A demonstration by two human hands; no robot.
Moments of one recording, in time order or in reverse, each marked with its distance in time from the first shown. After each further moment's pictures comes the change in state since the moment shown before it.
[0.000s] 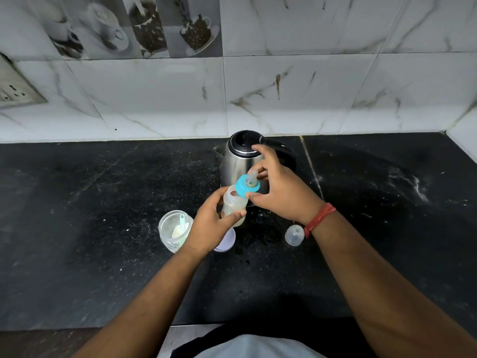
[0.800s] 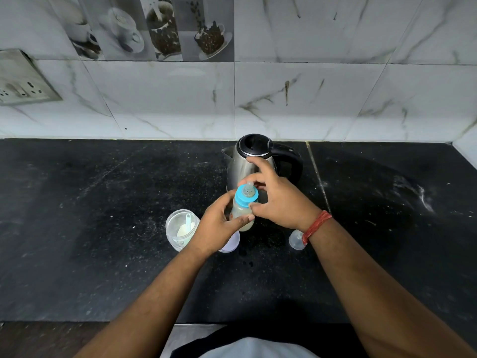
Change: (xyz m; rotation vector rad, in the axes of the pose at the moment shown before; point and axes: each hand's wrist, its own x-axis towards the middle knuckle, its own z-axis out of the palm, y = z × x) left_hand -0.003 0.005 -0.005 0.052 -0.055 0.059; right_hand -0.003 -0.017 0.012 0.057 -0.118 0.036
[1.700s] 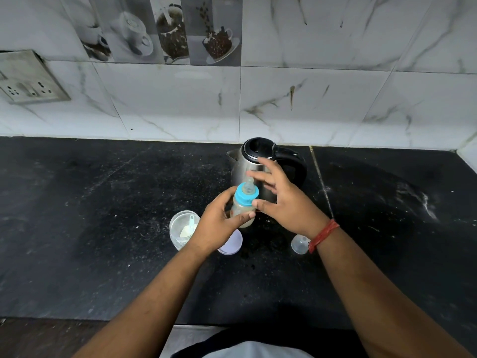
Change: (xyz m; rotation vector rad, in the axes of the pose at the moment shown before) left_hand 0.003 0.004 -0.007 -0.020 0.053 0.011; right_hand -0.005 0.012 0.004 0.133 0.067 -0.046
